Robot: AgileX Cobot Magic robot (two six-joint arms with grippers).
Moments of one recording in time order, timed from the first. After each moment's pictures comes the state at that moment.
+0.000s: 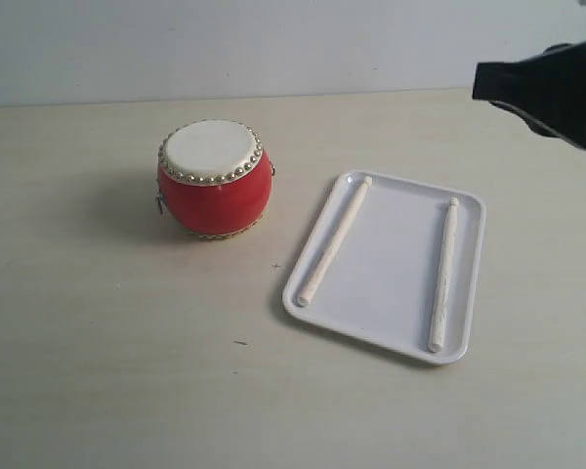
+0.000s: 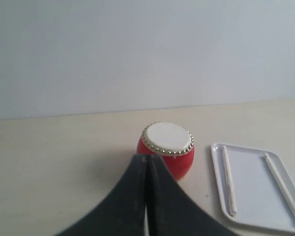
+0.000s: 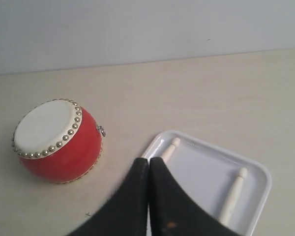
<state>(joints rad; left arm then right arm) -0.16 0.16 -0.70 -0.22 0.84 0.09 0.40 1.06 -0.63 -0.05 0.13 0.37</state>
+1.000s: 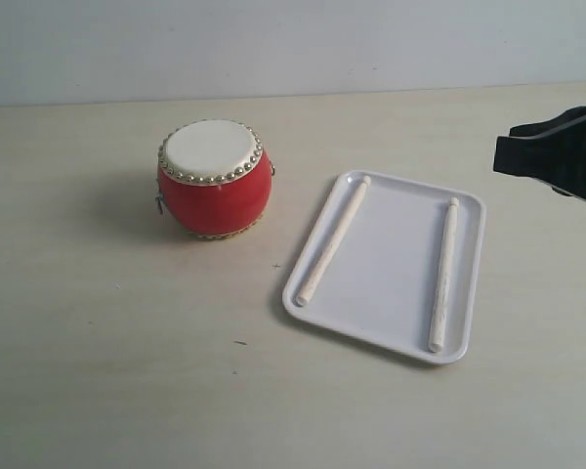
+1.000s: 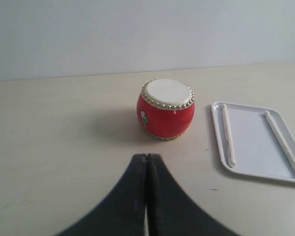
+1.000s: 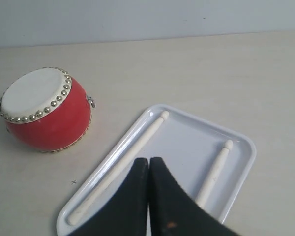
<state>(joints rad) -0.16 0.00 -0.62 -0.20 1.00 0.08 0.40 0.98 -0.52 -0.05 0.13 0.32</state>
